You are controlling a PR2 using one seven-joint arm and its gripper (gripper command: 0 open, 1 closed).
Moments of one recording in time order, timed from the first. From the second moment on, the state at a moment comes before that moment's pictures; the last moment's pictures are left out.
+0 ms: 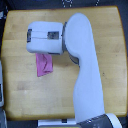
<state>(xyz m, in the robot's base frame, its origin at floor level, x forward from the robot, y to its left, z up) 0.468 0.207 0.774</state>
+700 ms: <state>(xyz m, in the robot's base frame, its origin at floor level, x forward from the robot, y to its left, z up) 0.469 0.204 0.774</state>
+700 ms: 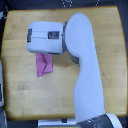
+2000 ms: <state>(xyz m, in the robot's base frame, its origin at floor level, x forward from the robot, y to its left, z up) 0.528 0.147 0.818</state>
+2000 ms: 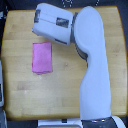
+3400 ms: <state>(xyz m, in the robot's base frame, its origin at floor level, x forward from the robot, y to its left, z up) 0.656 -0.093 0.972</state>
